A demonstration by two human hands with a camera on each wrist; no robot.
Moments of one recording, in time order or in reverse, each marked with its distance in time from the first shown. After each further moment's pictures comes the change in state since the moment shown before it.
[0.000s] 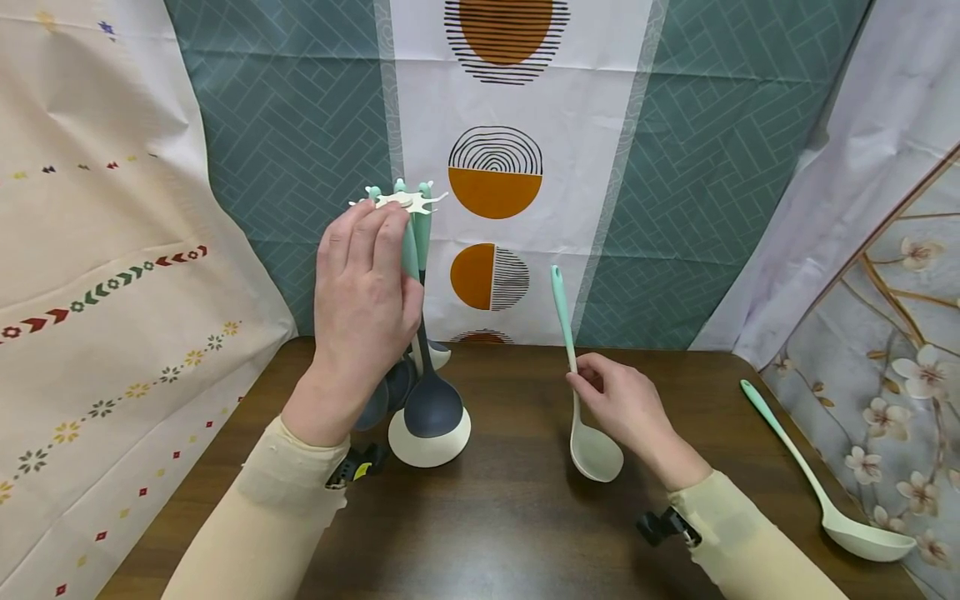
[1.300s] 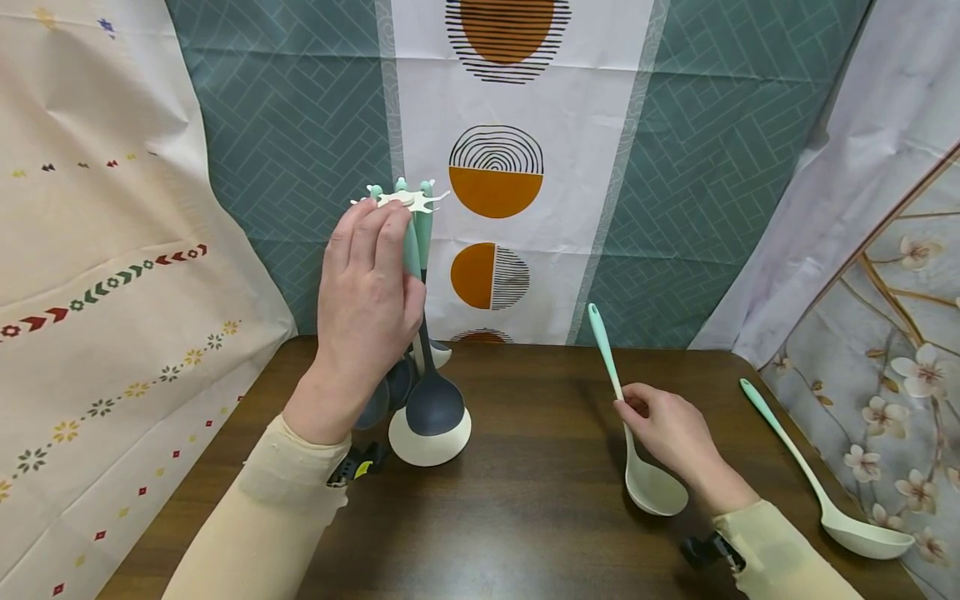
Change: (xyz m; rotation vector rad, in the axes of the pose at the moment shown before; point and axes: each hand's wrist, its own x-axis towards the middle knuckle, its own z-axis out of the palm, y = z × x) left_hand -0.001 -0.002 0.001 -0.036 -0.006 0.003; right_hand -0.036 0.062 -0.013 -0.138 -0.048 0.089
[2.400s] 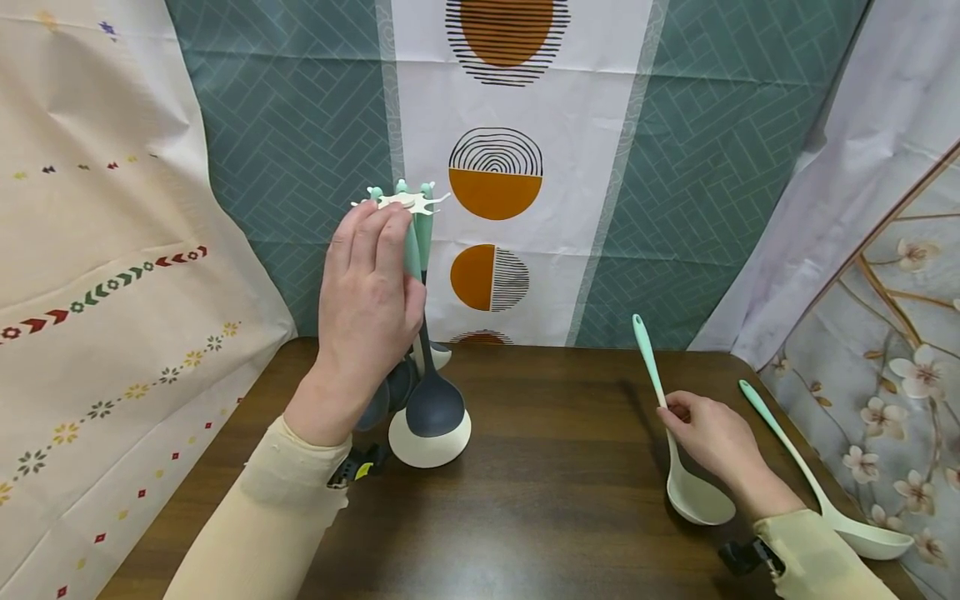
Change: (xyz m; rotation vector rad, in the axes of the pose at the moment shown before) left_hand 0.000 0.000 0.000 0.005 -0.005 -0.002; right_hand -0.012 0.049 -0.025 -0.090 -0.034 0.073
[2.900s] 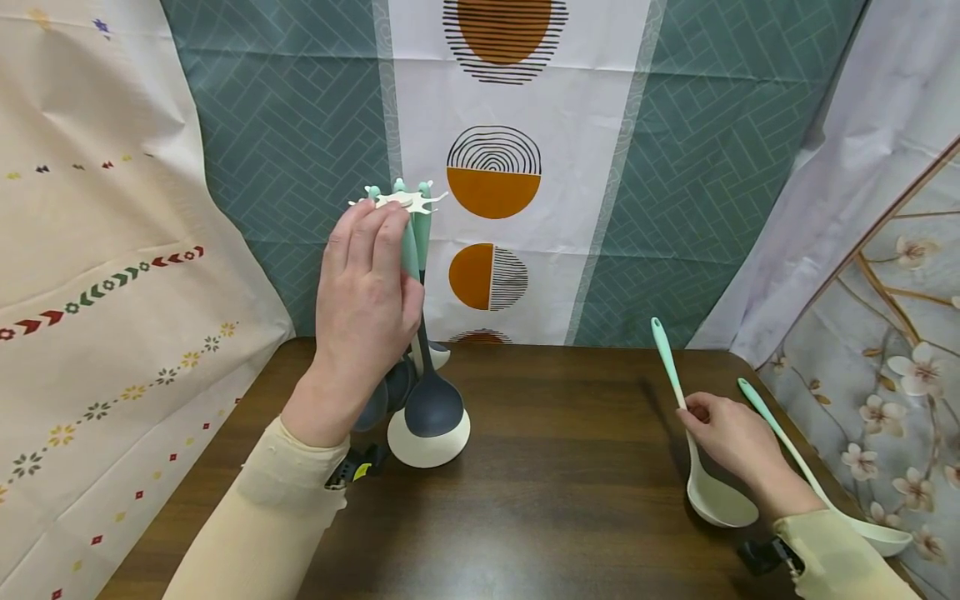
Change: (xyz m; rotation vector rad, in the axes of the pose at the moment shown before) left_hand 0.000 -0.001 -0.002 0.010 -0.045 0.004; right_hand -0.004 0.023 -0.012 -0.035 -0.041 0.034
